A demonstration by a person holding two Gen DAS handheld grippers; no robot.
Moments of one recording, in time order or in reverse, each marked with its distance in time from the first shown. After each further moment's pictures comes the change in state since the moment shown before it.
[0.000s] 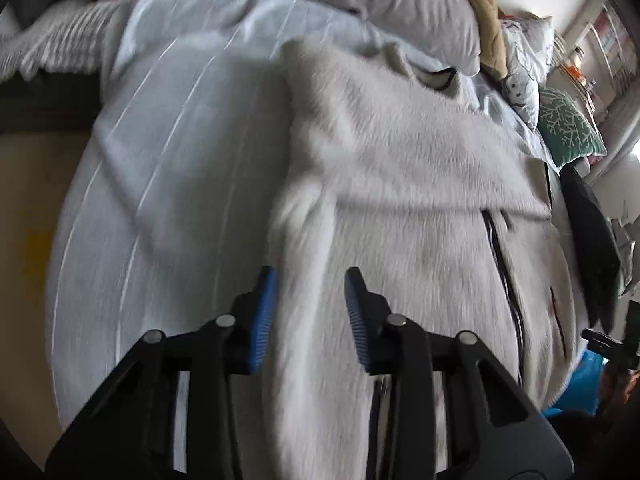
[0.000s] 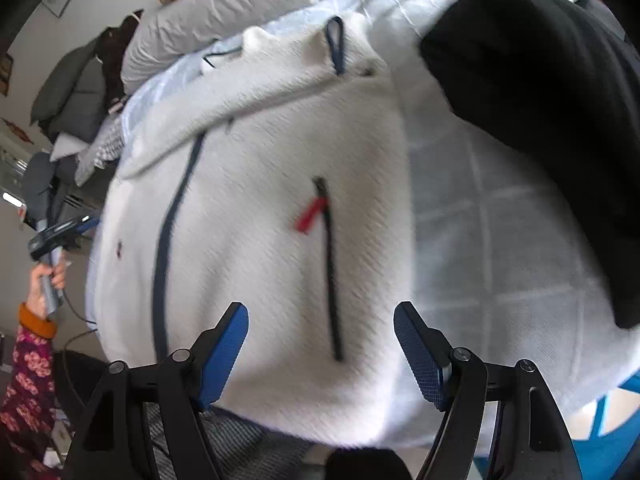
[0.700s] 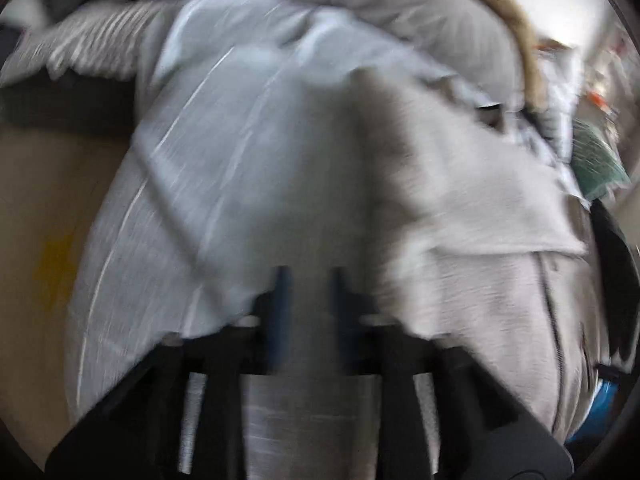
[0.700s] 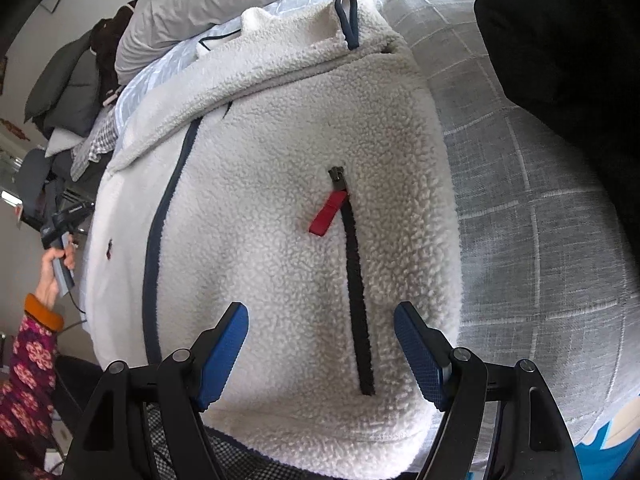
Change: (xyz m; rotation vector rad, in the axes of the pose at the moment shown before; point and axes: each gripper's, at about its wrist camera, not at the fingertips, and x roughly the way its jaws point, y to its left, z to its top) left arm 0.005 0.049 0.009 -0.019 -0.126 0.052; right arm 0.035 0.005 0.004 0.014 0.053 -0.017
